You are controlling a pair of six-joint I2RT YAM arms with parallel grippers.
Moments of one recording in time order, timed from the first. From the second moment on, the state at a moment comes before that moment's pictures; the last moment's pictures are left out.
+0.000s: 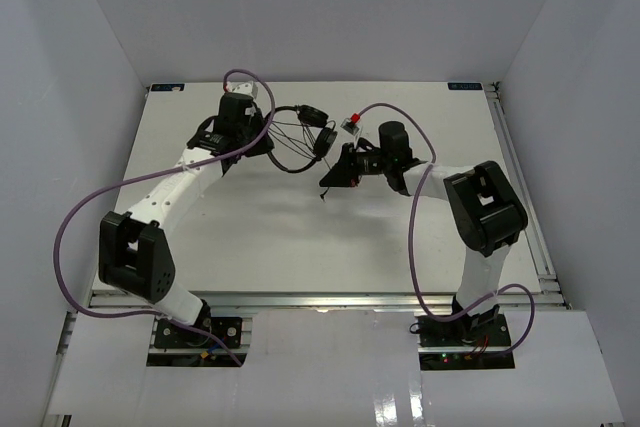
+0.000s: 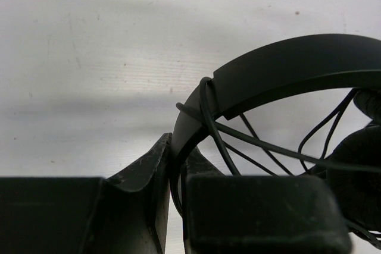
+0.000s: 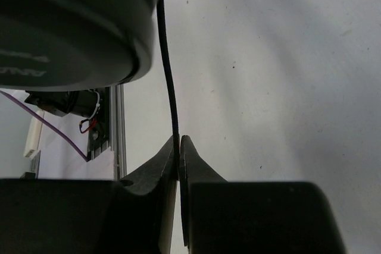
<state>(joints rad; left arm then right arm) -0.36 1.54 1.31 -0.41 -0.02 -0.46 0.46 1.90 1.04 0.49 -1.05 0.43</state>
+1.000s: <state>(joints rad) -0.35 1.85 1.16 -0.34 -0.05 -0.79 0.50 2.17 1.06 0.53 -0.96 0.59</state>
